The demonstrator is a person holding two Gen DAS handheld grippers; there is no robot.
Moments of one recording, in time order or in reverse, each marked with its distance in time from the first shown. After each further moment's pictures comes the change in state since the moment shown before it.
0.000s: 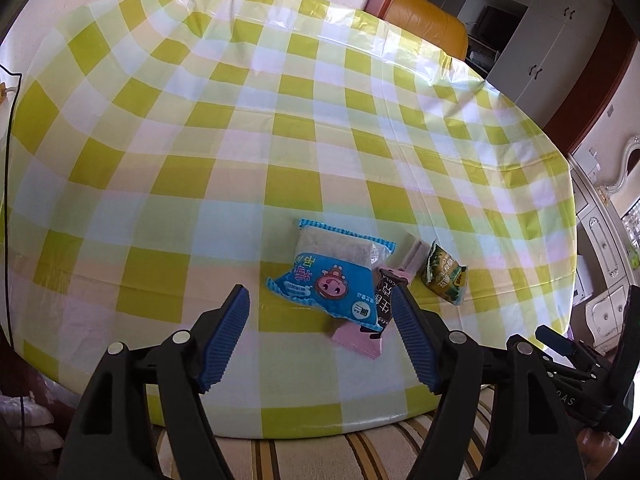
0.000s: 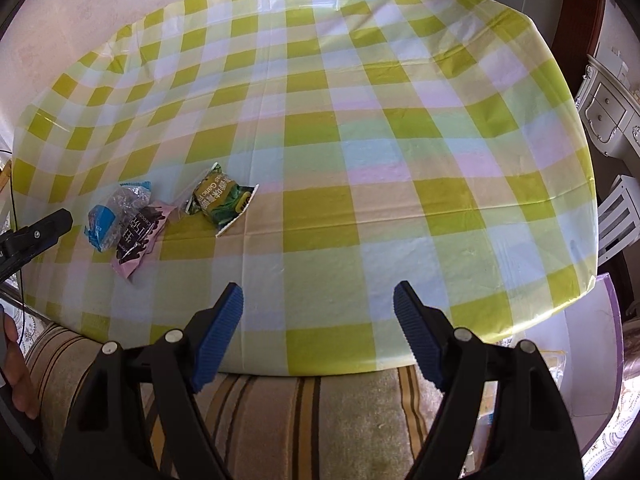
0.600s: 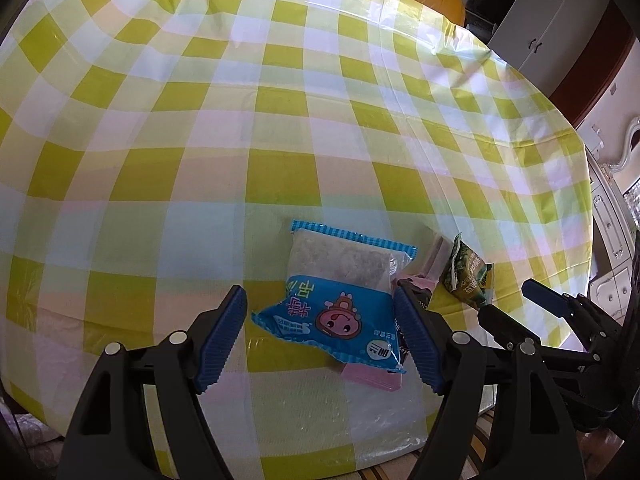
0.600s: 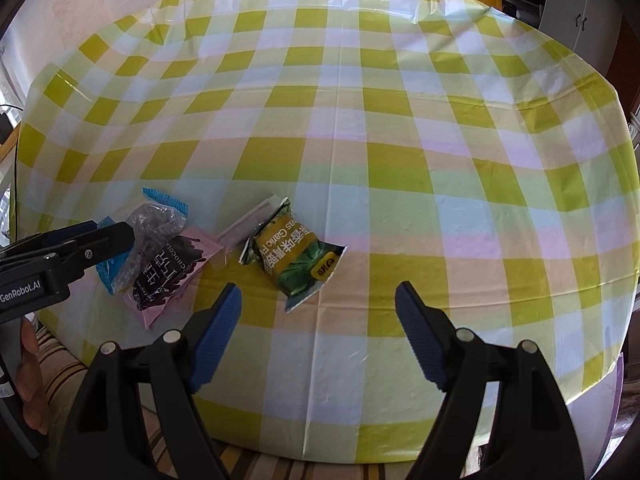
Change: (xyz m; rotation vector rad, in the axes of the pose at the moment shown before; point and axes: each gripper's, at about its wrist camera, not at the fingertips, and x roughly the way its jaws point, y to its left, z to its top) left arm 0.052 -0.002 0.015 0.038 0.096 -0.006; right arm 0.043 0.059 0.040 -0.169 0.000 0.040
